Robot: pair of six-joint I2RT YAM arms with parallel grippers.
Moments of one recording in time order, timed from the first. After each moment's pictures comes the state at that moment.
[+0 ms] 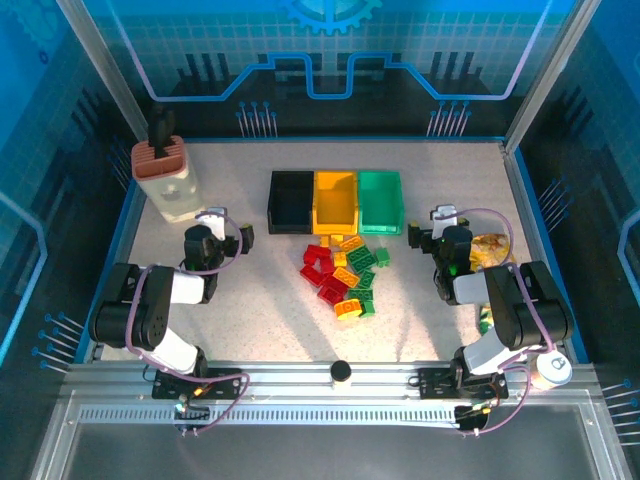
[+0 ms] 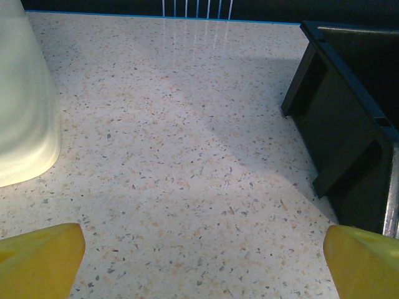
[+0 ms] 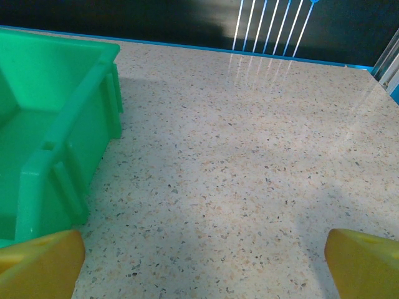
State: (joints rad) left arm -0.01 1.56 0.37 0.79 0.04 -0.09; right arm 0.11 1.56 0.37 0.85 0.15 -0.07
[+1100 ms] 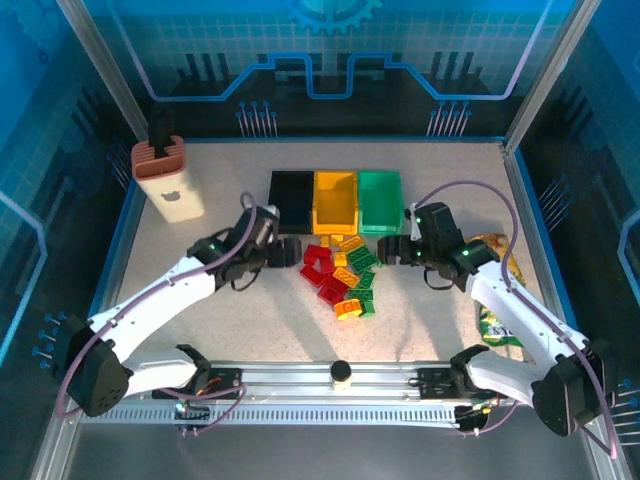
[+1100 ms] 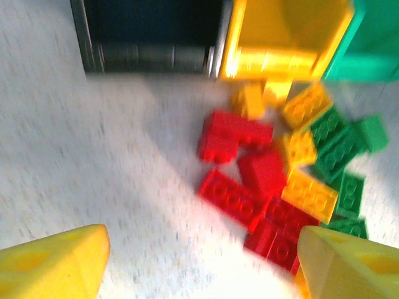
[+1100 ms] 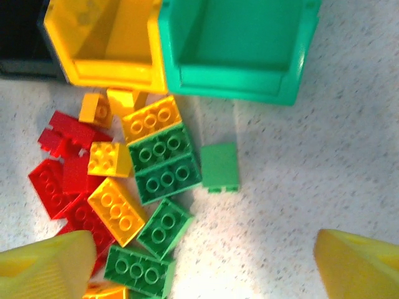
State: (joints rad) left arm -0.61 1.20 0.89 -0.61 -0.08 -0.63; right arm 0.43 1.10 0.86 -0.65 -0.01 0.37
